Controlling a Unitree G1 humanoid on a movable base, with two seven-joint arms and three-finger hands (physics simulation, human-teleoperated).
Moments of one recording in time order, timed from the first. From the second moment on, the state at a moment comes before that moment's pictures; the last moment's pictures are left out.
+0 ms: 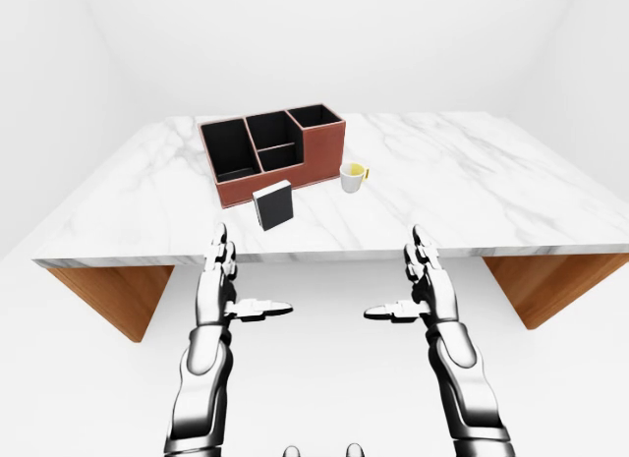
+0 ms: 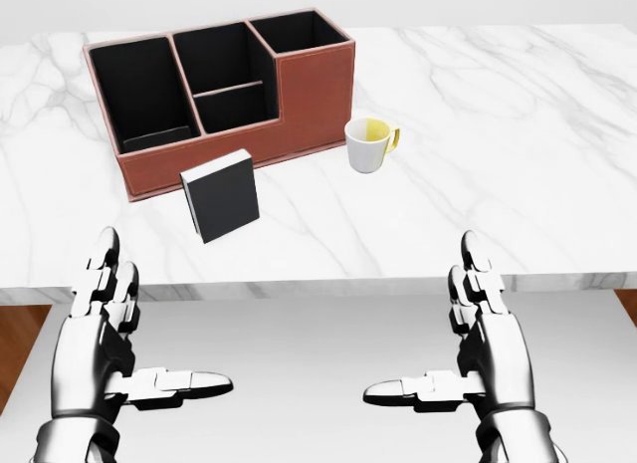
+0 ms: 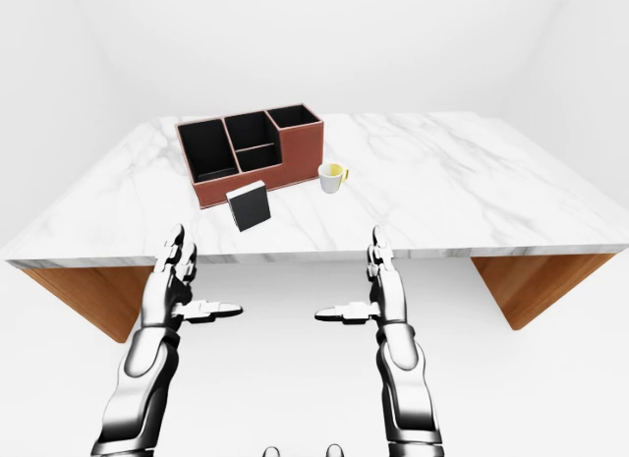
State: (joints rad) left arm 0.02 0.02 0.07 -0.11 -0.05 0.02 -0.02; right arm 0.03 0.00 -0.07 -0.07 0.02 0.02 0.08
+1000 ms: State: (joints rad) left arm 0.20 -0.01 0.25 -0.90 -0.28 0.09 -0.09; right arm 0.16 -0.02 0.00 -0.76 -0.02 0.09 0.12
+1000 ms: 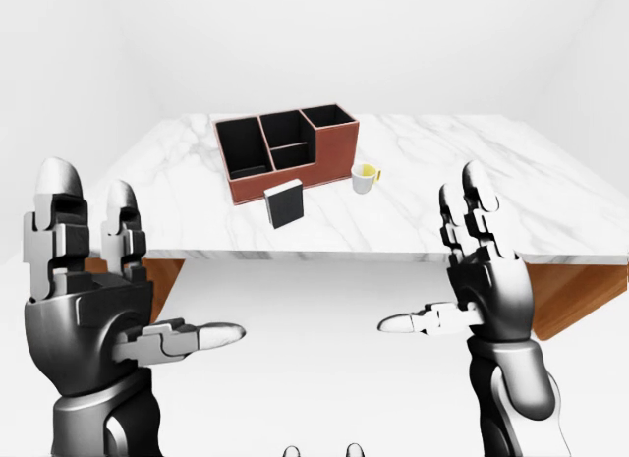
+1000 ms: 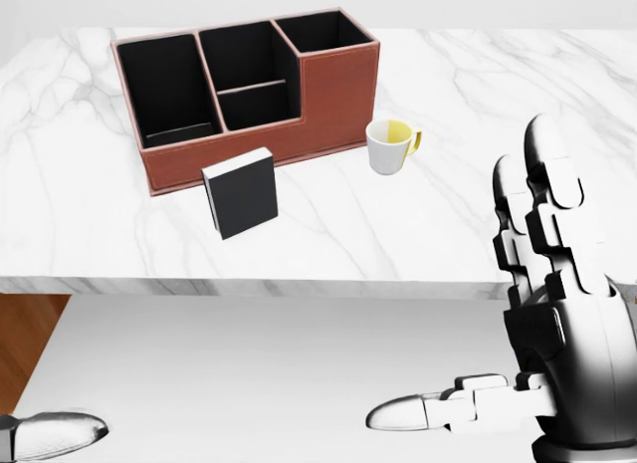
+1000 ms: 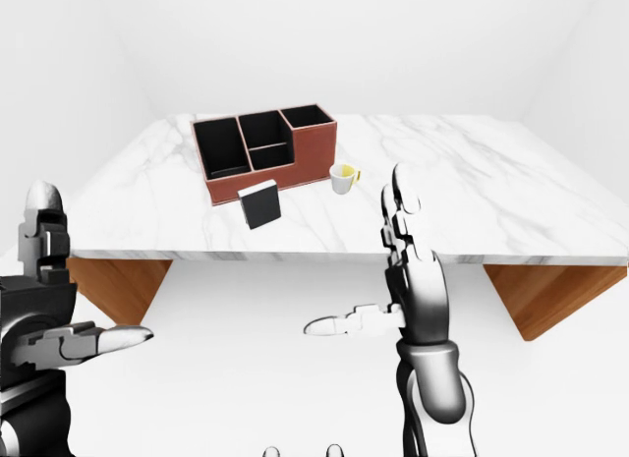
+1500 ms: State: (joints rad) left arm 0.21 -0.02 0.29 -0.95 -0.31 0.09 -0.09; right arm 0.17 -0.02 0.03 -0.78 -0.09 0.09 0.13
